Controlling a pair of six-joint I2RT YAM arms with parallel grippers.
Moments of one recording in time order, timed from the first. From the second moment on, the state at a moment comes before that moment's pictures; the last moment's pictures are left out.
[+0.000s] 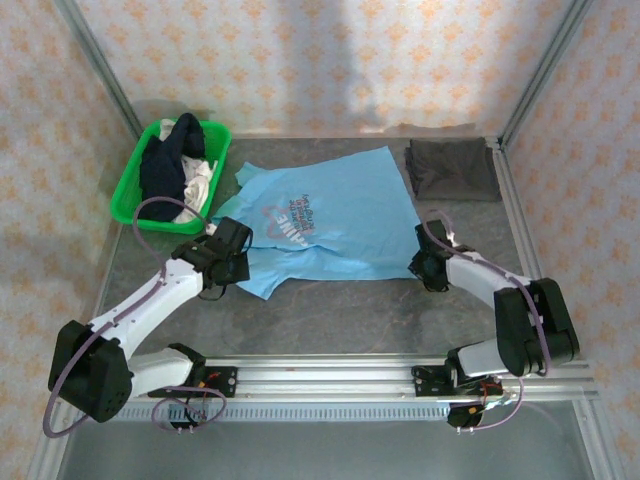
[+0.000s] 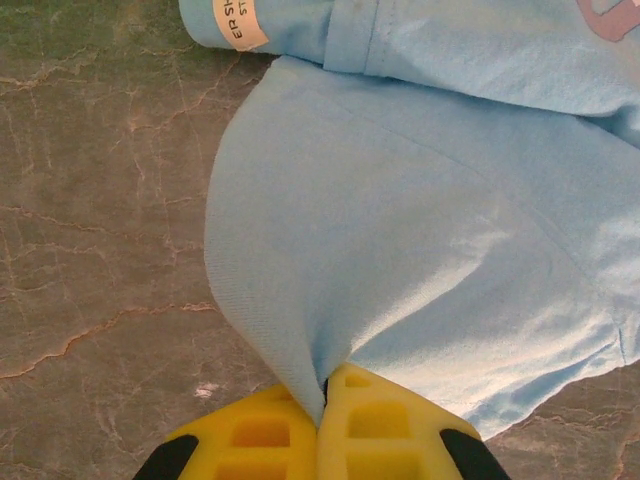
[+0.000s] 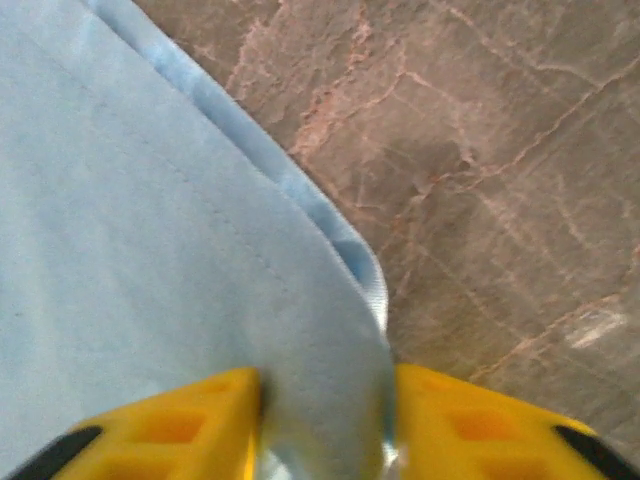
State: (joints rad) left arm -0.39 1.18 0.80 -0.82 -0.24 -0.58; right arm 0.25 1.39 0.63 -0.44 0.13 0.94
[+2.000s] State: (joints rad) left arm -0.45 0.98 0.78 -0.79 -0.08 -0.53; right arm 0.14 1.07 0.79 -0.68 -0.16 0.74
